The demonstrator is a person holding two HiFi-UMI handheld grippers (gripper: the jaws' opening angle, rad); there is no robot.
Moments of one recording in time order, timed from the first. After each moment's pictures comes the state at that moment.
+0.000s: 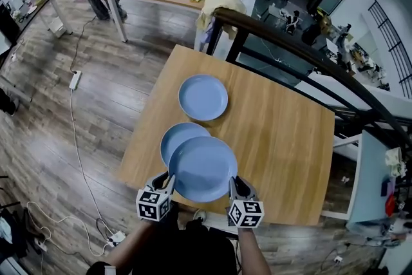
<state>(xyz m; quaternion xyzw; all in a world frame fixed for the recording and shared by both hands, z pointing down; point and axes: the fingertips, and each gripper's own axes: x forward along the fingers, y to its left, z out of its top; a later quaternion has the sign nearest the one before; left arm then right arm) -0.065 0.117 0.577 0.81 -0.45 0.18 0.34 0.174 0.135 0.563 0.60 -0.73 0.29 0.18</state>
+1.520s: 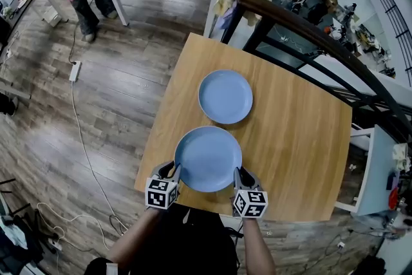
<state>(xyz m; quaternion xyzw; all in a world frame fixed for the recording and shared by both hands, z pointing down) -0.143 0.032 0.649 0.79 -0.42 0.25 0.37 0.094 0.058 0.625 0.60 -0.70 0.33 0.21</state>
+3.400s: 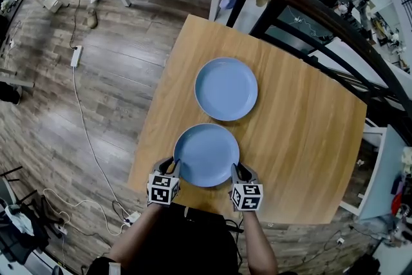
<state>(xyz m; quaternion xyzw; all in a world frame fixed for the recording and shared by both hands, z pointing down) -0.124 0.027 0.719 0.75 -0.44 0.32 0.37 0.116 0.053 0.722 0.54 -0.70 0.38 0.28</state>
